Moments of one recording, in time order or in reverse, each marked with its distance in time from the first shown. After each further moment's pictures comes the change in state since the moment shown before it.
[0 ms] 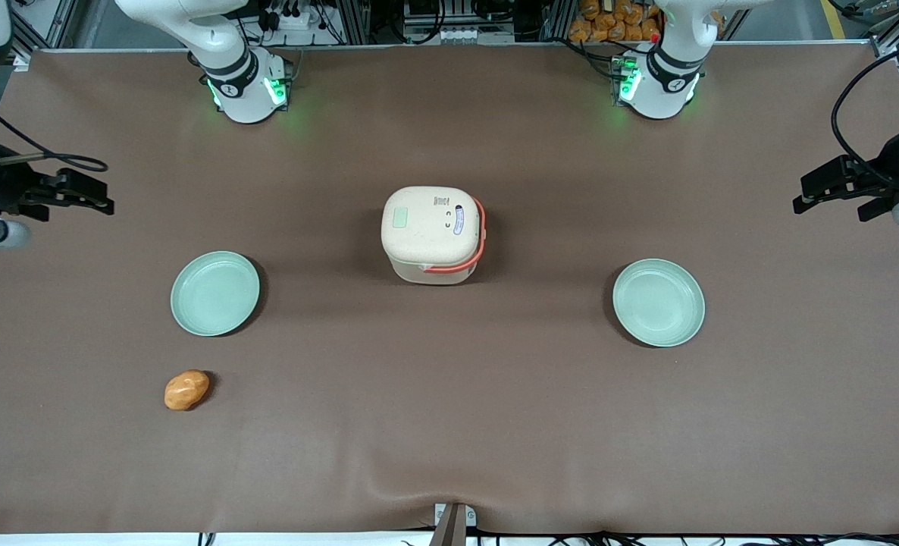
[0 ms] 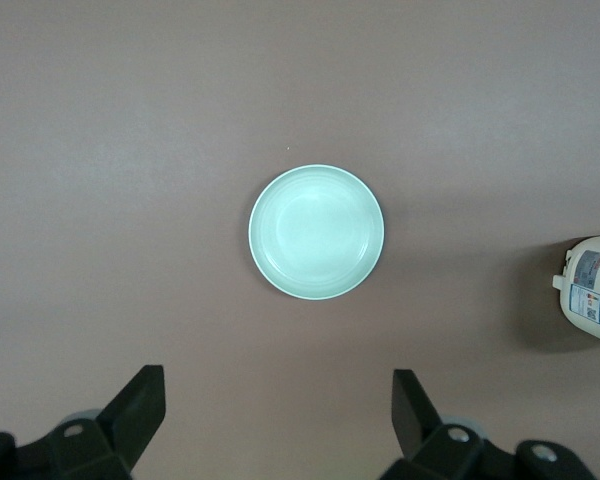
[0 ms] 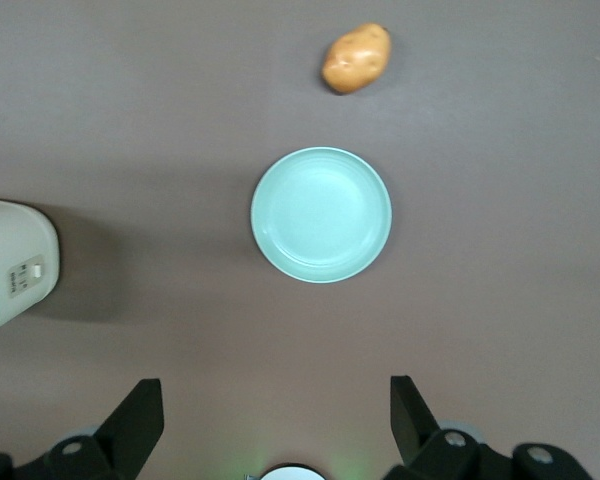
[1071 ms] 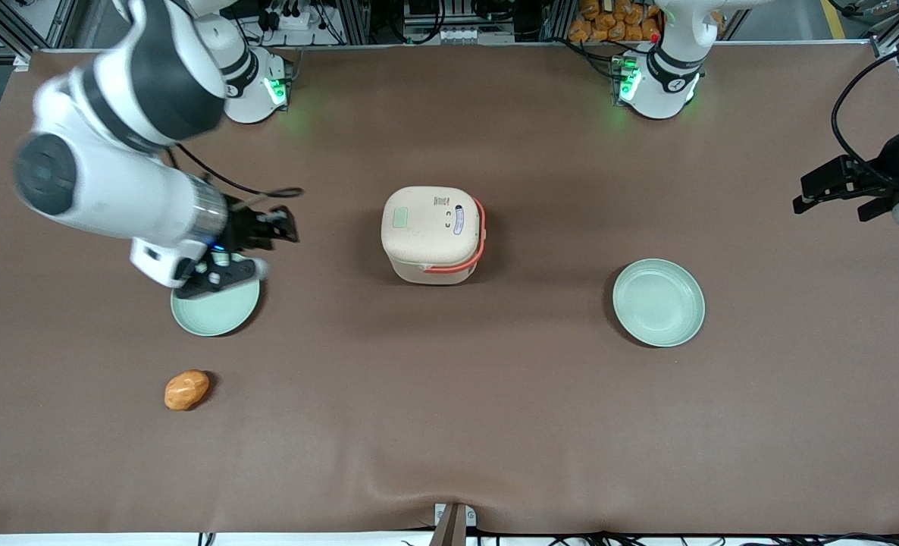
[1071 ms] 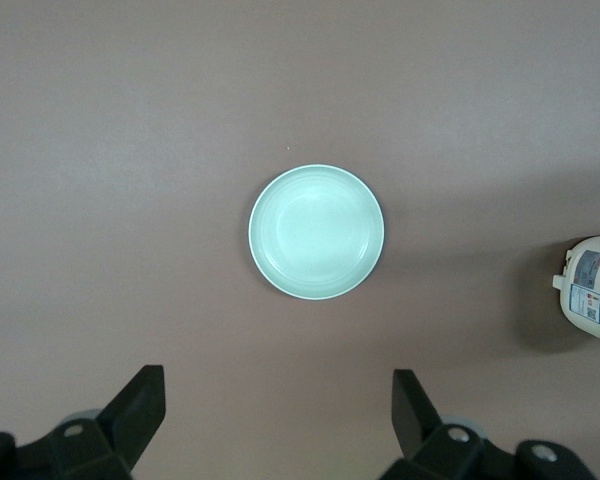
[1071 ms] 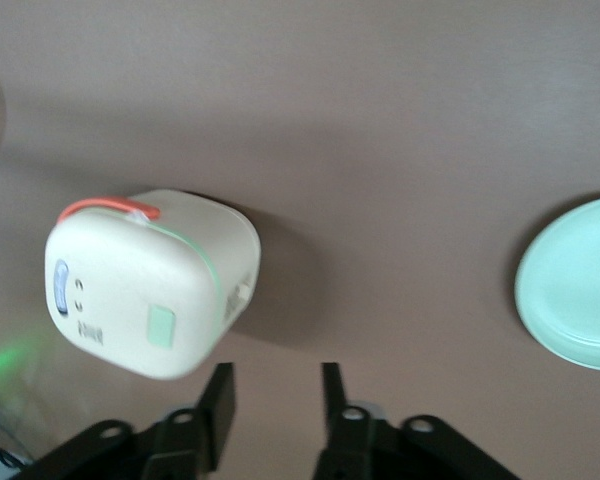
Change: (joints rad) arm 0.287 0.202 0.010 -0.017 0.293 0.203 0.162
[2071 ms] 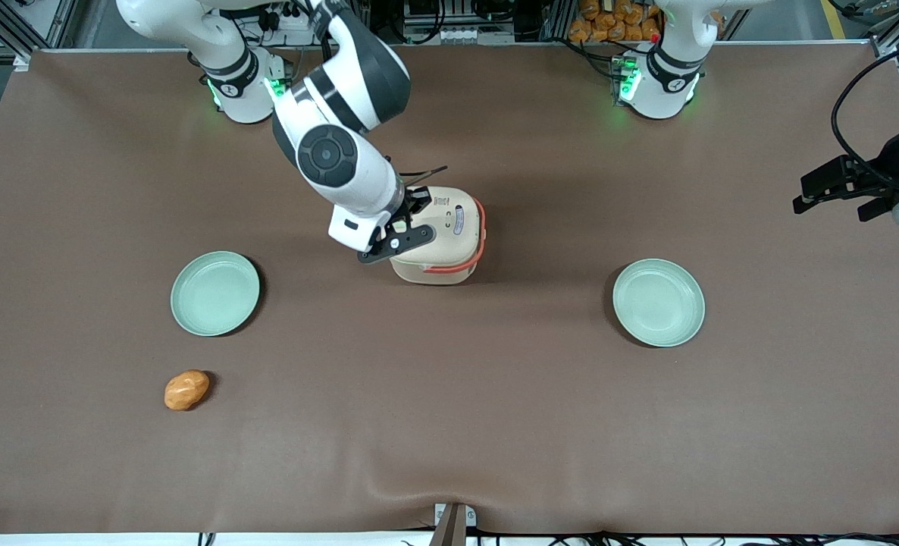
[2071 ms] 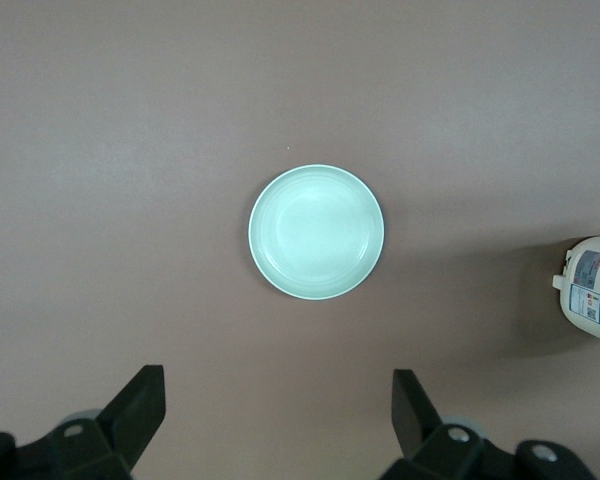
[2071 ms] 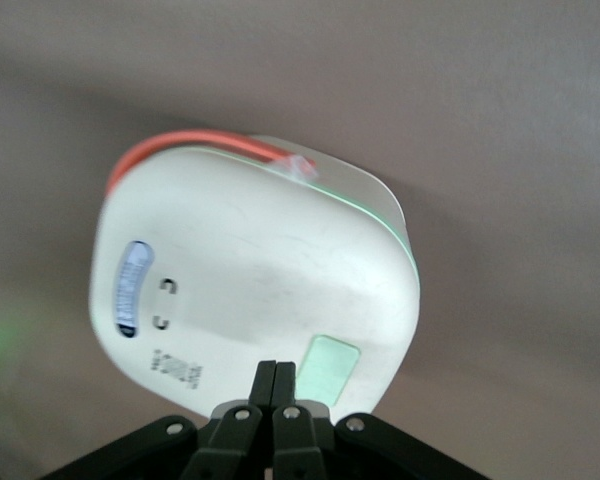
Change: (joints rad) arm 0.315 0.083 0.000 -0.139 0.003 0.220 0.141
